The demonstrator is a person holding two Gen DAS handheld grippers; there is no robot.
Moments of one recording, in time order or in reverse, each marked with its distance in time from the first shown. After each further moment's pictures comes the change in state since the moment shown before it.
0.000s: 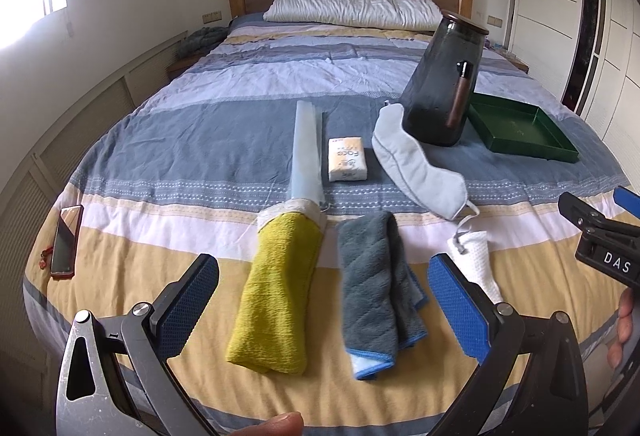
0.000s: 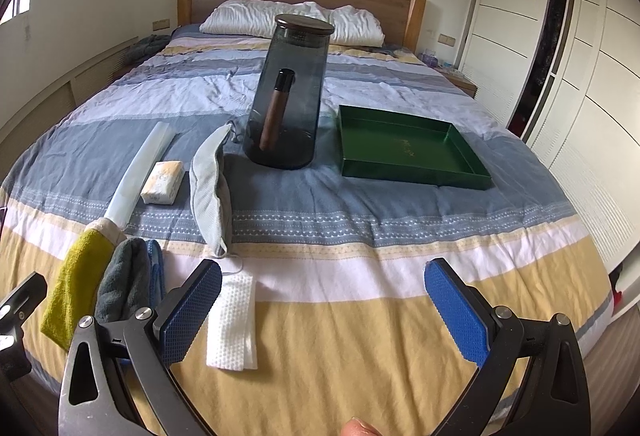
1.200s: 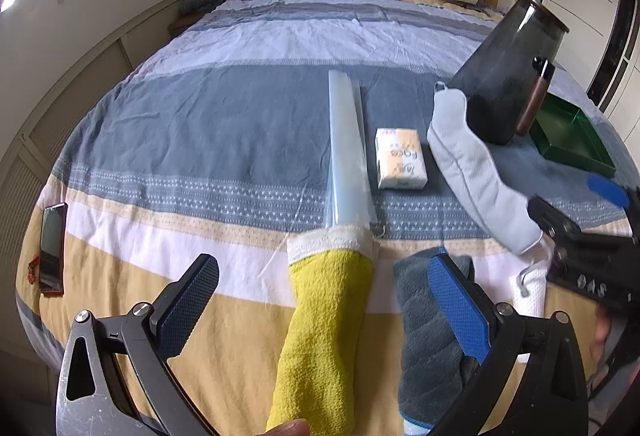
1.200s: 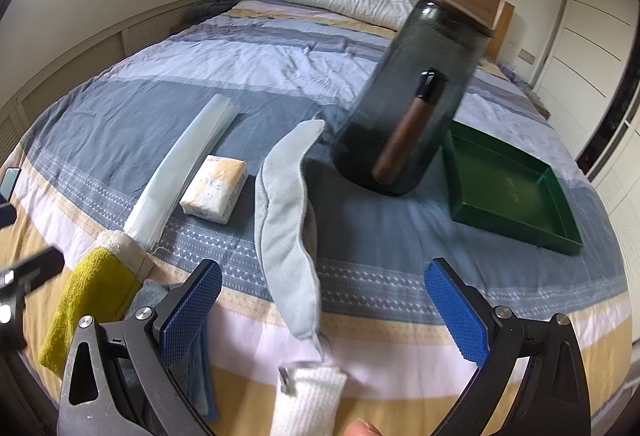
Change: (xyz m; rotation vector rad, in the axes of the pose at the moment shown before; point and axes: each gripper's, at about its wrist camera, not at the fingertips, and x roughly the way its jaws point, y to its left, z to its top) left arm 0.089 0.047 0.045 -0.045 0.175 0.003; right arm 0.135 0.083 0.062 -0.201 0.074 0.163
